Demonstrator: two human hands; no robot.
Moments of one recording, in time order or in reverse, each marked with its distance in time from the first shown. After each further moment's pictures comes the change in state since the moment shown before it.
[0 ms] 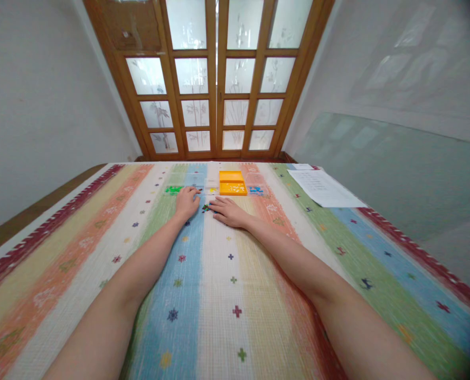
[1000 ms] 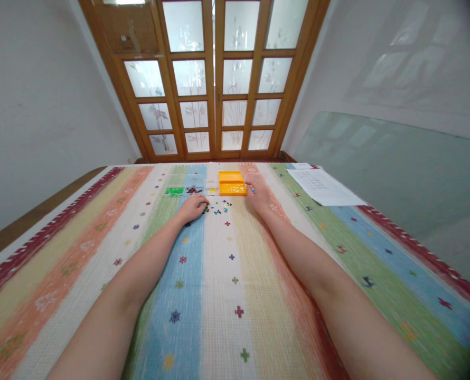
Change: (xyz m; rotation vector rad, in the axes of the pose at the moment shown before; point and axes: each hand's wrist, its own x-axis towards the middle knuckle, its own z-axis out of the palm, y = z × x) left_hand 0.002 0.011 -0.010 -0.142 -0.338 0.282; right_hand -0.026 0.086 -0.032 0.017 0.721 0.512
